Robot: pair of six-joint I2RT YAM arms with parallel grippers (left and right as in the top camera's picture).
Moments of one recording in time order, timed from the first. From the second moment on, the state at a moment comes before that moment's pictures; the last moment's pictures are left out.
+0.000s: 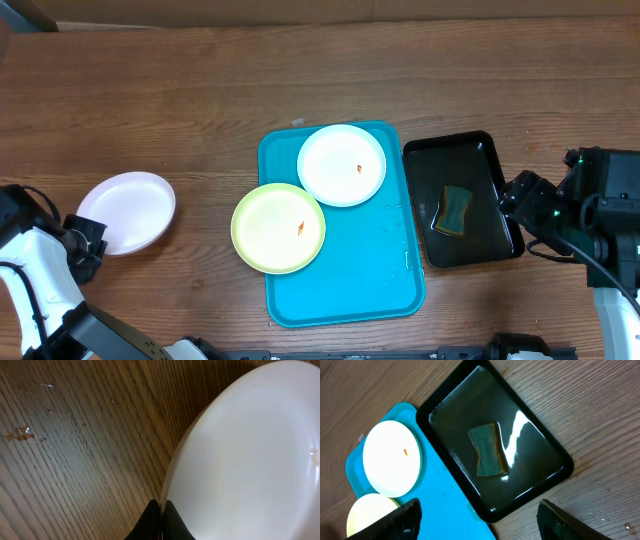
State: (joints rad) left arm 0.81 1.48 1.02 -0.90 0.03 -0.49; right arm -0.09 1.01 1.17 -1.23 -0.12 0.53
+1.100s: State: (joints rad) left arm 0.01 1.52 1.13 -1.06 0.01 -0.12; right arm -0.09 1.01 1.17 -1.23 -0.12 0.50
